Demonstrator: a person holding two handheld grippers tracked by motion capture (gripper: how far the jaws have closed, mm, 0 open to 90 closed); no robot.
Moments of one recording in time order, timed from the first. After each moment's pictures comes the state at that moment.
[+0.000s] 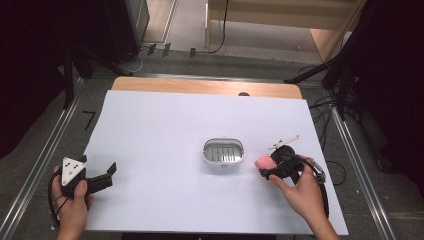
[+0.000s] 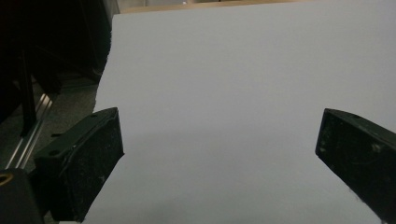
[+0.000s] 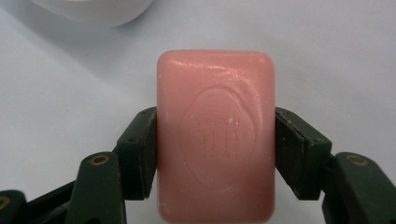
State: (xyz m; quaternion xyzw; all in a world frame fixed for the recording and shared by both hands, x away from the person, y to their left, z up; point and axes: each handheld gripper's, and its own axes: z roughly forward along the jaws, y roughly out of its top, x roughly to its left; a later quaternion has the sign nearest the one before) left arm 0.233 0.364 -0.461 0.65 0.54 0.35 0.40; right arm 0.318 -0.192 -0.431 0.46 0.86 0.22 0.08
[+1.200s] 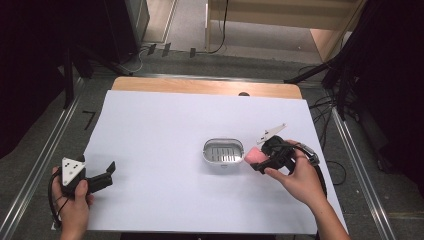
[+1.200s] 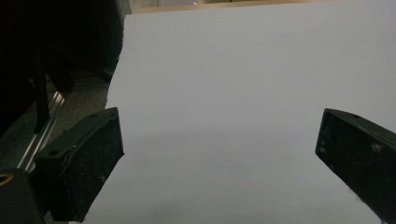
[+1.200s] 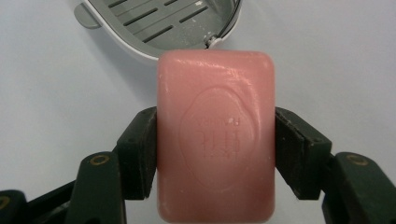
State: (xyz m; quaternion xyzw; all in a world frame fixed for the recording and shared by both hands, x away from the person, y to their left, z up) left arm 0.233 0.362 -0.462 0.64 0.55 0.37 0.39; right arm 0.340 -0.168 -0.407 0.32 0.92 0.23 0.06
